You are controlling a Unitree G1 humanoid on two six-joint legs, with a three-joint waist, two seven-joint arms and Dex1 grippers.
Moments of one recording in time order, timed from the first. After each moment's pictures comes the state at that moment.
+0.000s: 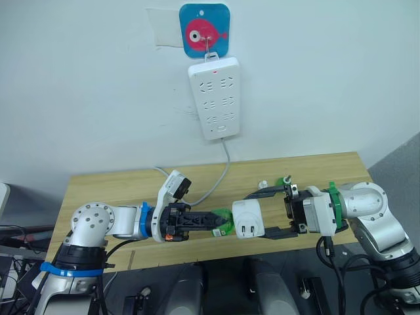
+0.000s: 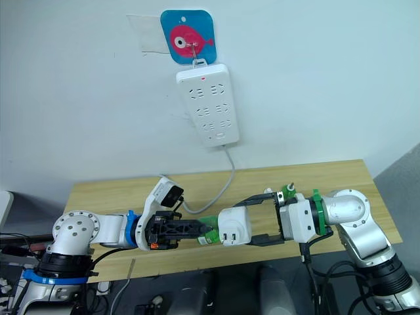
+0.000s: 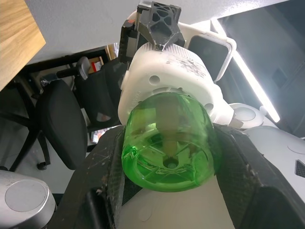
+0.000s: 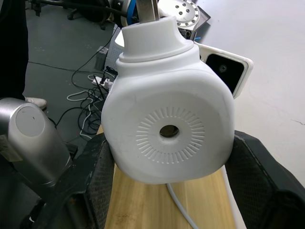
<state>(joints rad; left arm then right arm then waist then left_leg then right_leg) -0.34 0.59 0.03 -0.08 -1.52 1.45 -0.77 -0.30 -0.70 0.19 -0.32 0.37 -0.21 1.27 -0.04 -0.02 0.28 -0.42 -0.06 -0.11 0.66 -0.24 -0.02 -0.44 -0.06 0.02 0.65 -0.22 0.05</state>
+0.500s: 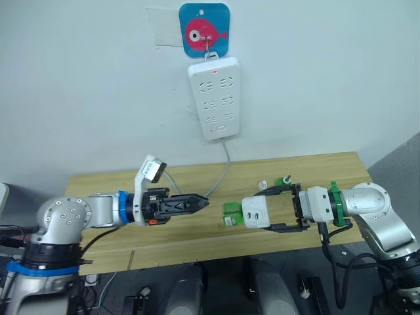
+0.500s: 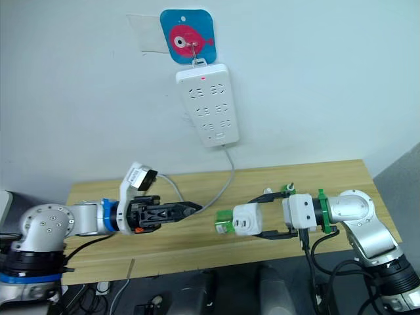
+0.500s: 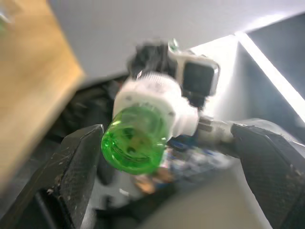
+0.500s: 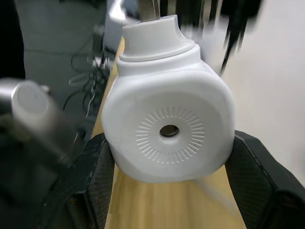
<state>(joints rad) -0.32 0.82 0.07 -0.21 -1.19 1.14 -0.96 -0.27 -0.78 0.18 -0.25 0.33 -0.01 1.20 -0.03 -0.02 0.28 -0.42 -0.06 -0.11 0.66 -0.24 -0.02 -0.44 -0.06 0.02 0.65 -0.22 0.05</state>
